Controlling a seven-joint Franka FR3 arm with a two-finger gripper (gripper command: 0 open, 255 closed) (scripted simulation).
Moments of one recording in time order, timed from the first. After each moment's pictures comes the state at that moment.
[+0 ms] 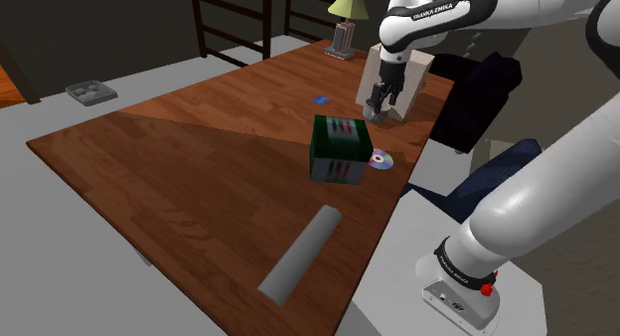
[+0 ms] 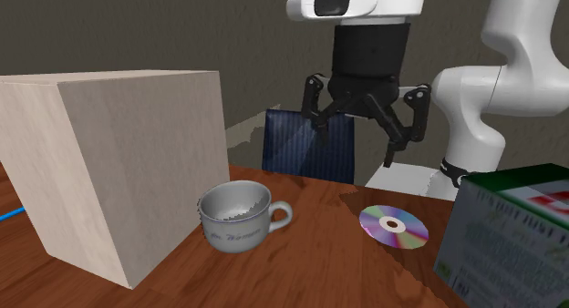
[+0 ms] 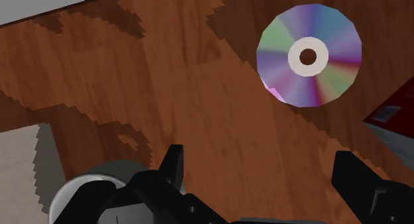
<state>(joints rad) -0.09 -0.12 -0.22 -2.18 -0.14 1.95 -0.30</state>
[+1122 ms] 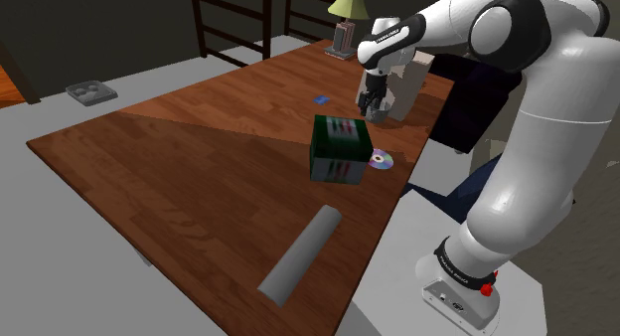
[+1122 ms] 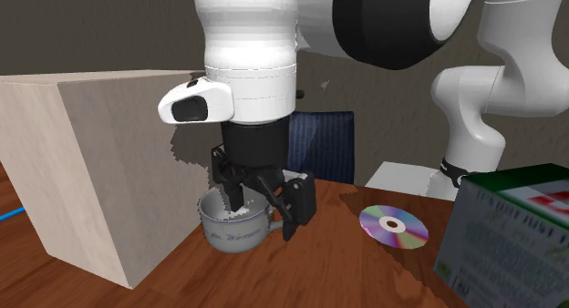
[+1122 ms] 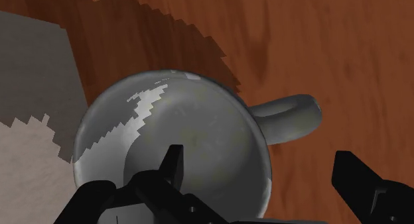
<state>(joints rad) -0.16 0.32 -0.26 -1.88 -0.03 2.12 -0.45</state>
